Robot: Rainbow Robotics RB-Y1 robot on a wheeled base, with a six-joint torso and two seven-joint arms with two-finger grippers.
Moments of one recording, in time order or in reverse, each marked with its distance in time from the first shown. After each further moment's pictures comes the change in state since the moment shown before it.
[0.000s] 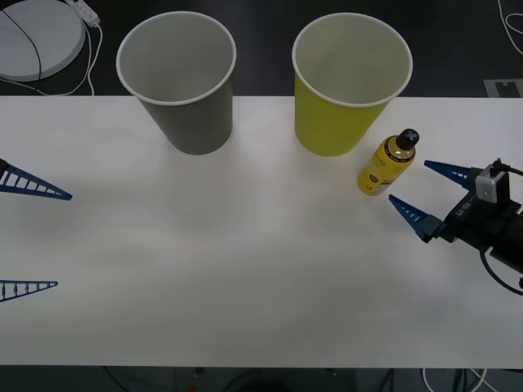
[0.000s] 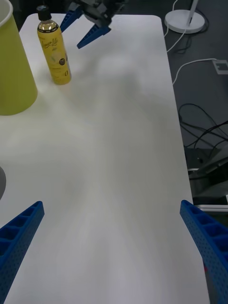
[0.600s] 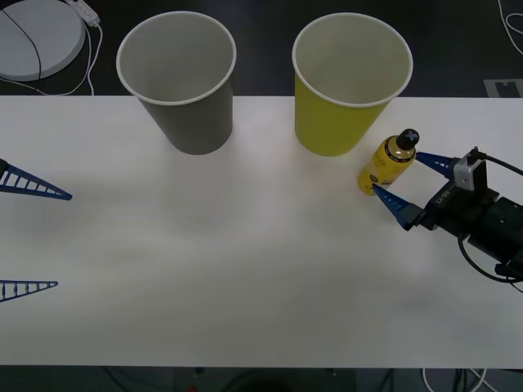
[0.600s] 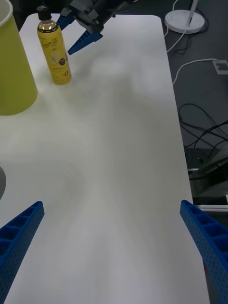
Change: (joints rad) right arm -0.074 0.027 0.061 0.001 0.001 0.068 -0.003; left arm 0.000 0.000 0.000 0.000 0.000 0.000 0.000
